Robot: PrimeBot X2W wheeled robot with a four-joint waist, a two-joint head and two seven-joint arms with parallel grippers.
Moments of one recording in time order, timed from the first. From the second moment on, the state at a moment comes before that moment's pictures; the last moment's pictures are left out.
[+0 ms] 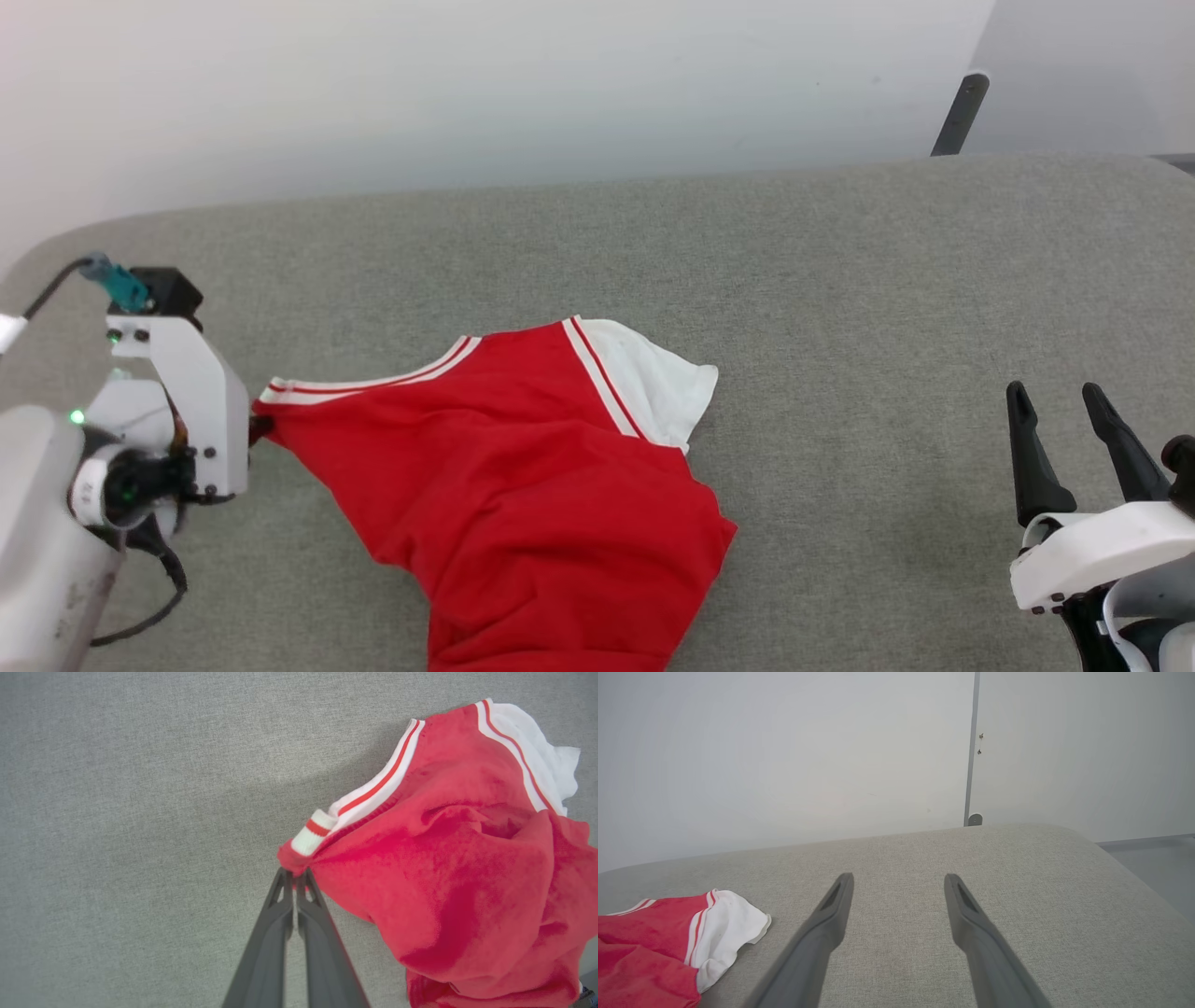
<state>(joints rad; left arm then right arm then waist) -0.64 0.66 -0.42 0.43 -0.89 -0.04 0.83 -0.11 -0.07 -0.12 -0.02 0.22 0.13 0.09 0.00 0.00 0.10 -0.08</state>
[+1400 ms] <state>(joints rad) -0.57 0.42 -0.64 0.06 -0.97 -0.02 1.00 -0.11 -0.06 -0.14 -0.01 0.23 0.13 0.07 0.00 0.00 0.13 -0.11</state>
